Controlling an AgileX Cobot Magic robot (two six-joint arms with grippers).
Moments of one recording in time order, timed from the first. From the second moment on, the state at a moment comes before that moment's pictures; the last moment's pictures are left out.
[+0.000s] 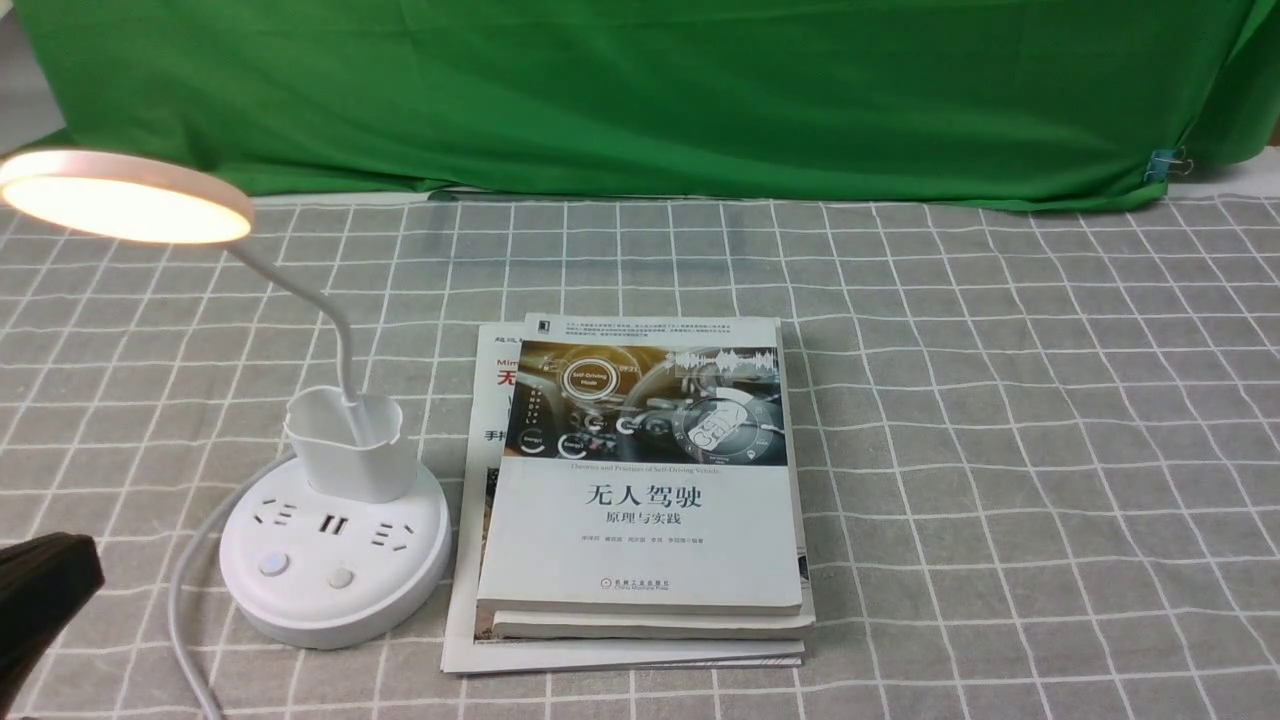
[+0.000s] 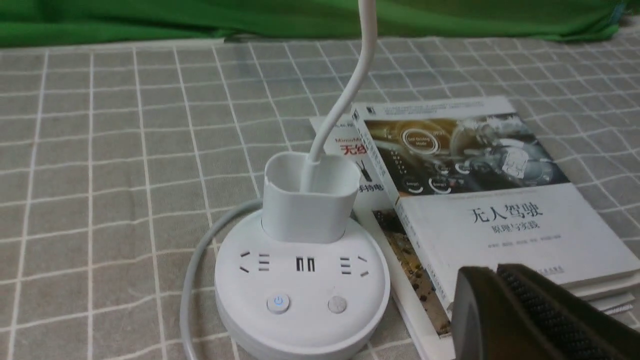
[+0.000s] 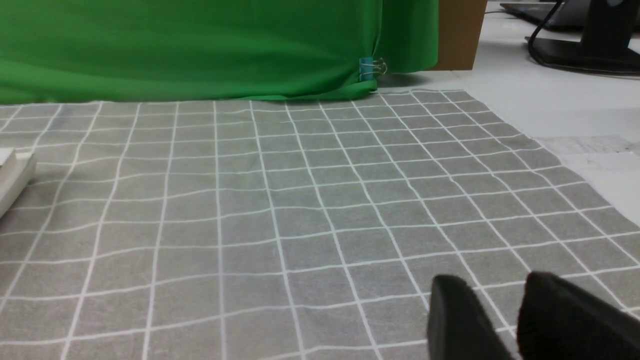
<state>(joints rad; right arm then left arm) -0.12 0.00 0.01 -0.16 0.23 0.11 -0.29 0.30 -0.43 -0.06 0.56 -0.04</state>
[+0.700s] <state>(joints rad) -0.12 0.00 0.01 -0.16 0.23 0.11 -0.19 0.03 -0.11 0.01 0.07 0.14</state>
